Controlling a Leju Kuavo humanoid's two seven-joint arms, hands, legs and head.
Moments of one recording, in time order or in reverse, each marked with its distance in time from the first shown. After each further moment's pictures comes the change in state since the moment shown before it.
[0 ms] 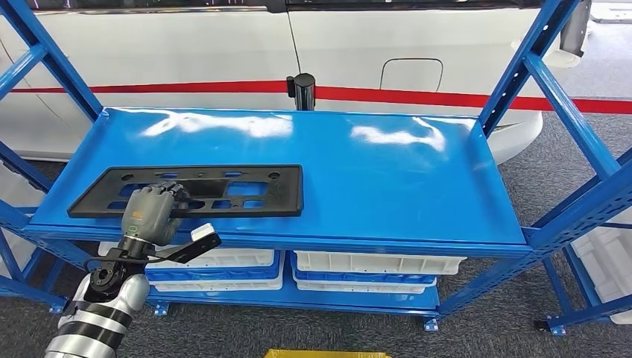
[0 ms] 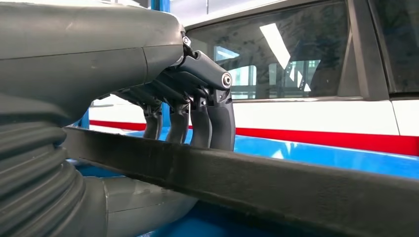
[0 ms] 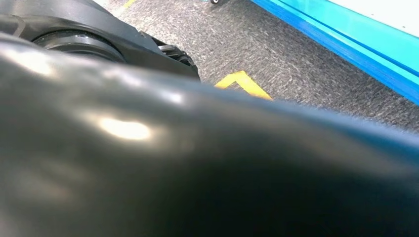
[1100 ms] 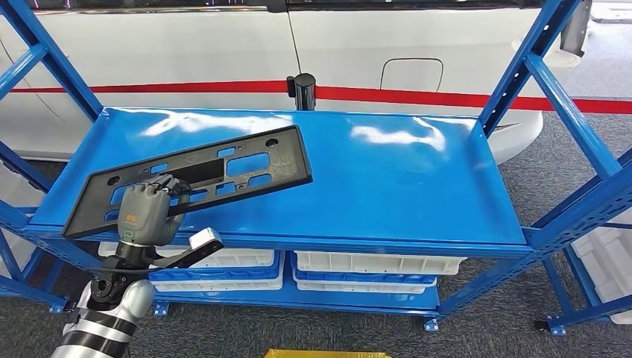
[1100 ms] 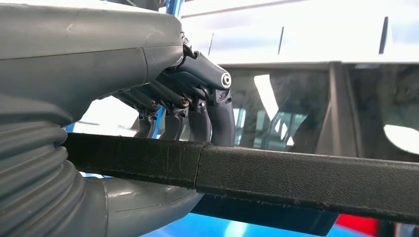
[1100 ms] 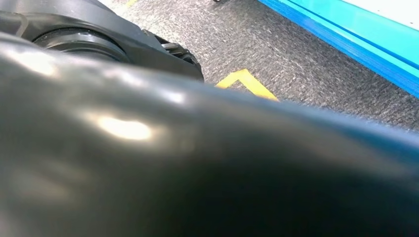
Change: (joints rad) left arm 0.049 -0.033 -0.002 -0.124 0.011 0.163 -0.070; right arm -0.001 0.010 -0.075 0.000 0.077 0.007 0.002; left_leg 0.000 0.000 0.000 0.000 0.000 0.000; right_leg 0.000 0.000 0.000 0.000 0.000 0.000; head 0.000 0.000
